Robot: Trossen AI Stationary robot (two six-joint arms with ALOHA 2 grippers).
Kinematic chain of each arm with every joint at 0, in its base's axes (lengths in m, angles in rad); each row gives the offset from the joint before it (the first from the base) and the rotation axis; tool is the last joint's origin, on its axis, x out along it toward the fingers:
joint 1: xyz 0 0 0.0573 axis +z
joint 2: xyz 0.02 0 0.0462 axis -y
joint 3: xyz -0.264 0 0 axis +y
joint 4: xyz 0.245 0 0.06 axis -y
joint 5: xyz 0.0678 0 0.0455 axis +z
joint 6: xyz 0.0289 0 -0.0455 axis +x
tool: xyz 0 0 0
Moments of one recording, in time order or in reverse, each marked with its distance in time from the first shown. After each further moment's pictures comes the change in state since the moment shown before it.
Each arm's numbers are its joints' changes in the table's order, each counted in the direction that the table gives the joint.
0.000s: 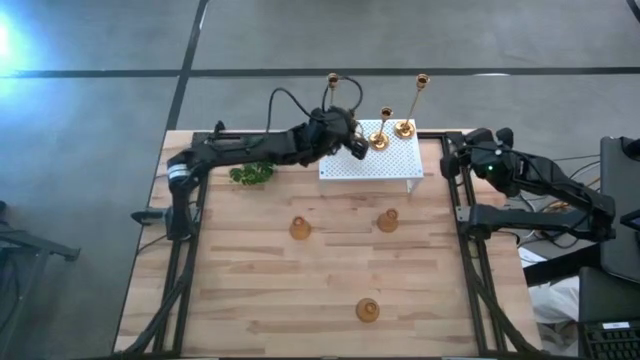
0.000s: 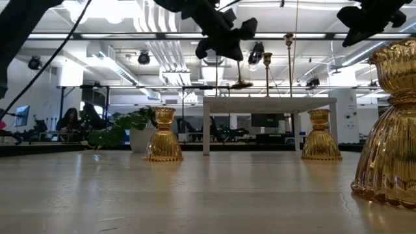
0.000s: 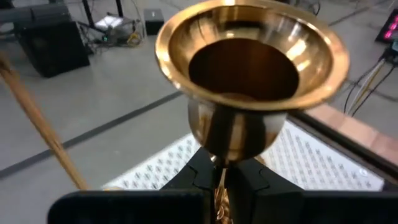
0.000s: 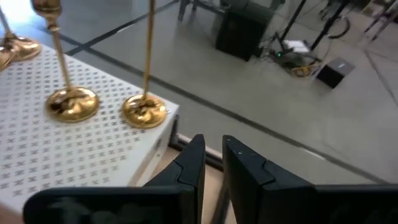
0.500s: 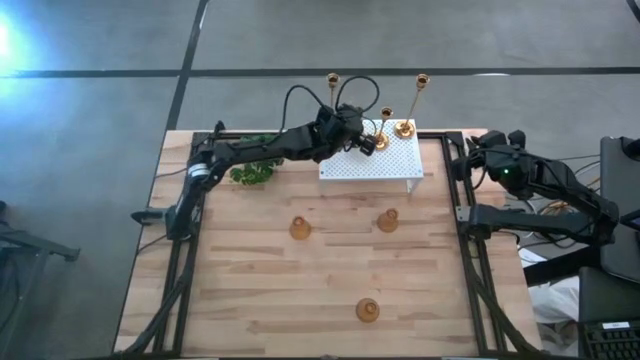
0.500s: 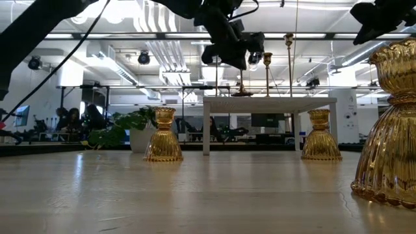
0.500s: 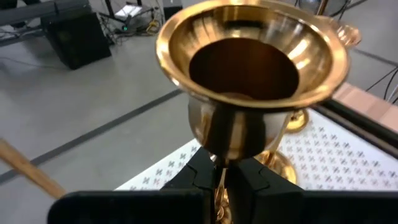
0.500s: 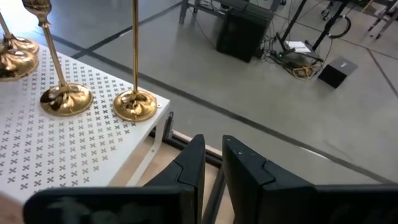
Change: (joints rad) left arm 0.021 -0.154 -0.220 -0.145 0.054 0.009; right arm 0.001 0.099 0.000 -0.073 0.006 -0.007
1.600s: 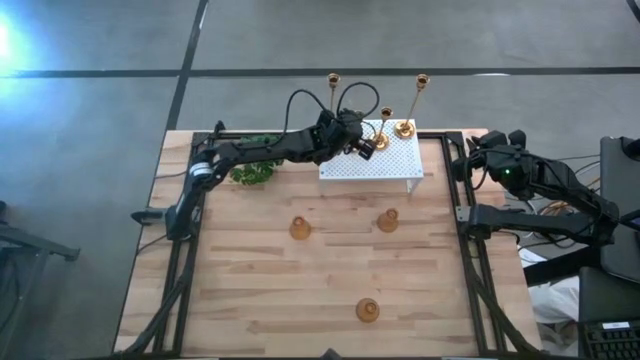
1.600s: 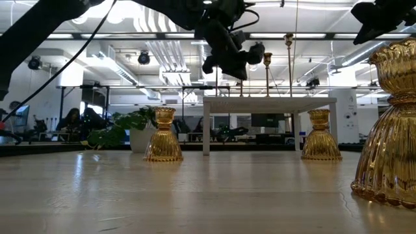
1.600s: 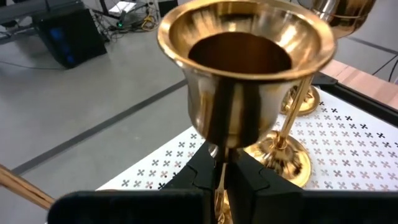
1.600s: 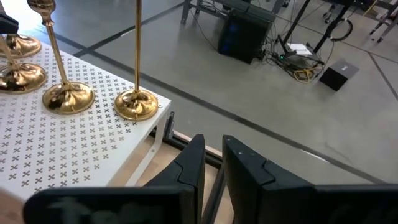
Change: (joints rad) left arm 0.017 -0.020 0.085 0.082 -0.039 0.027; right arm 0.000 0.005 0.000 0.001 0.005 -0.019
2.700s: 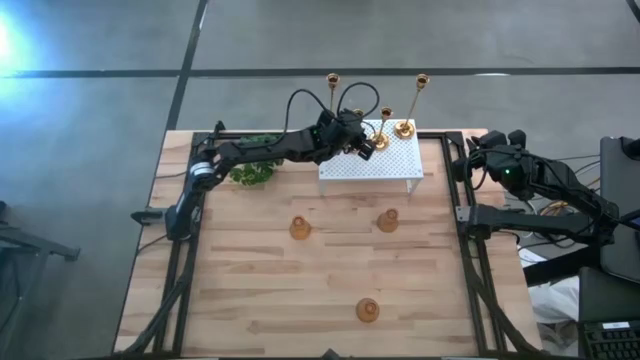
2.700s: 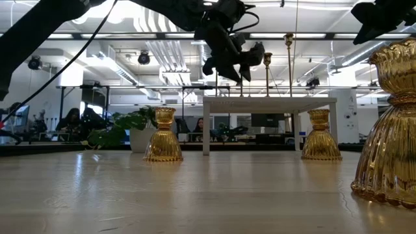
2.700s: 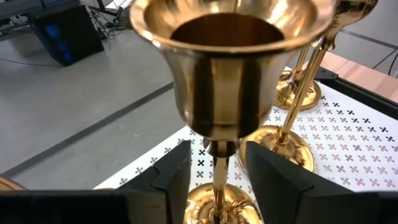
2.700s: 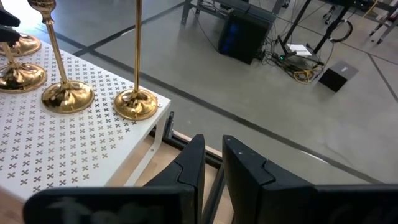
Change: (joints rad) left arm 0.007 0.002 0.003 -0.003 -0.017 0.009; right arm 0.000 0.000 0.000 0.000 0.001 -0.007
